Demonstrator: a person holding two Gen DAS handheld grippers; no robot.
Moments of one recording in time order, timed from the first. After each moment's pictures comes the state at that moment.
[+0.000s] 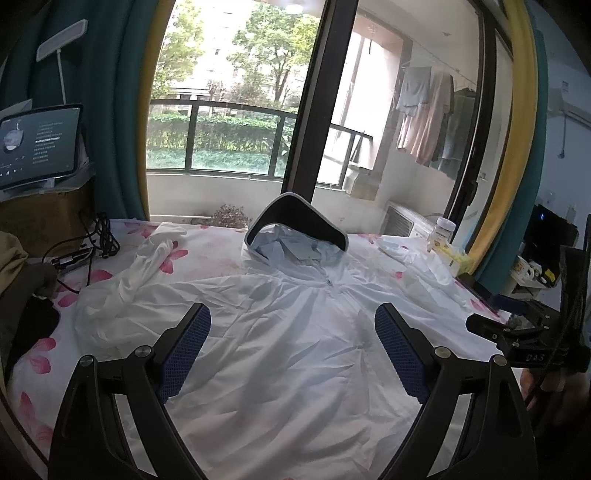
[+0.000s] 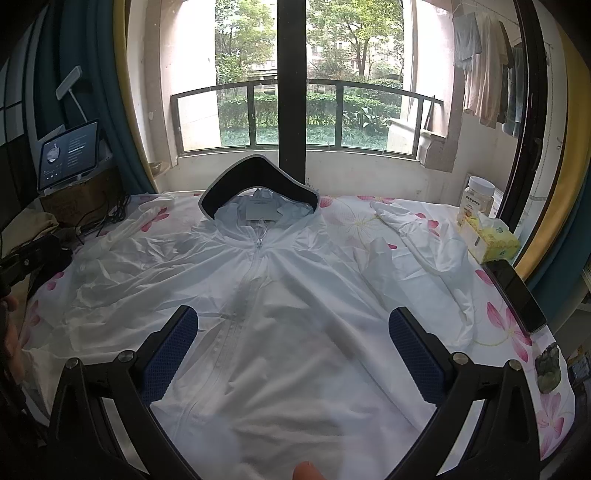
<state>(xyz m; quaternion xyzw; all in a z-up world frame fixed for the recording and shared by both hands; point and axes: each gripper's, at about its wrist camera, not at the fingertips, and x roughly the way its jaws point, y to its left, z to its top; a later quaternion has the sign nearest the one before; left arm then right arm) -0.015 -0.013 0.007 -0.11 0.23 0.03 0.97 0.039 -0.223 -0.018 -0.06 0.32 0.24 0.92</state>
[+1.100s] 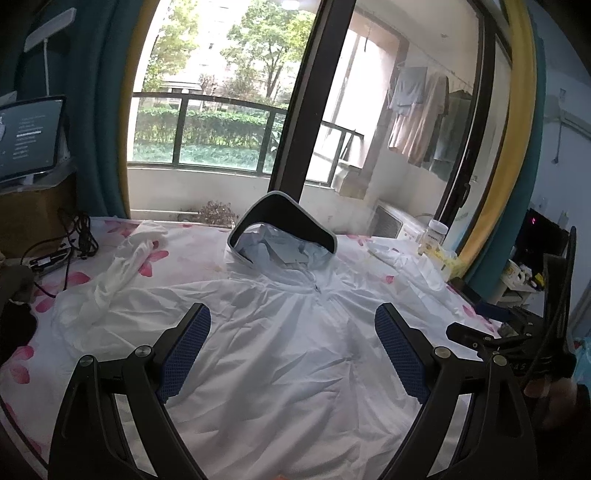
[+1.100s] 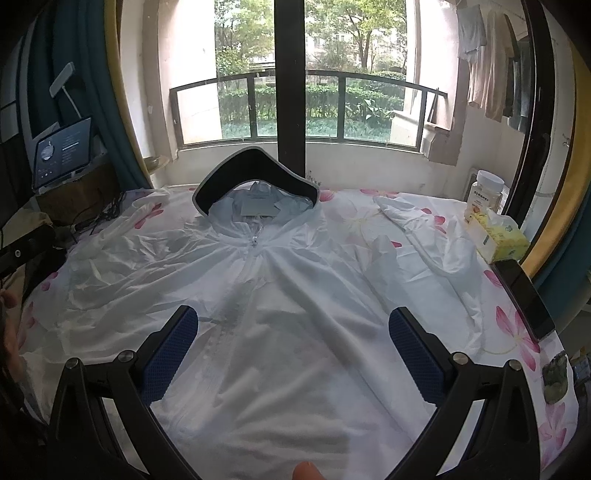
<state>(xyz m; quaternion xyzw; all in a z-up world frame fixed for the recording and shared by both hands) 0.014 -0.012 0.003 -0.13 0.24 0.00 0.96 0.064 -0.218 -0.026 -0.06 0.33 0.25 0.91</state>
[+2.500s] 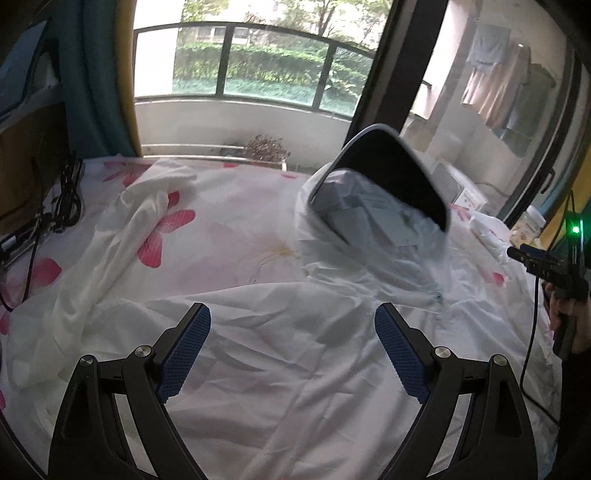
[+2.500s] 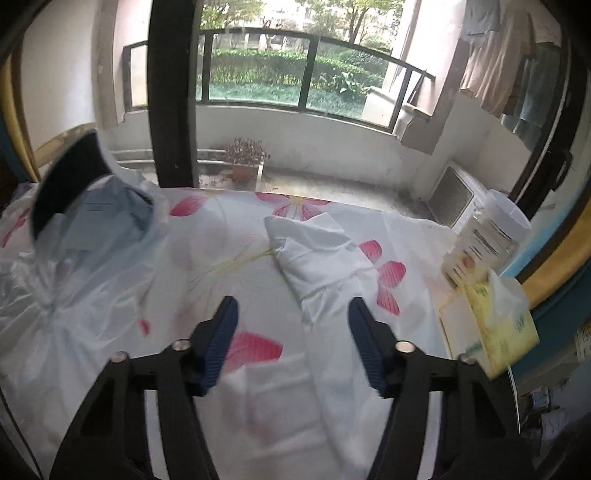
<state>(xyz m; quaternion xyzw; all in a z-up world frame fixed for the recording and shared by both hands) 0.168 0.069 -0.077 -0.16 0.37 0.09 0.91 0.314 -0.239 -0.075 -0.15 0.38 0.18 0.89</state>
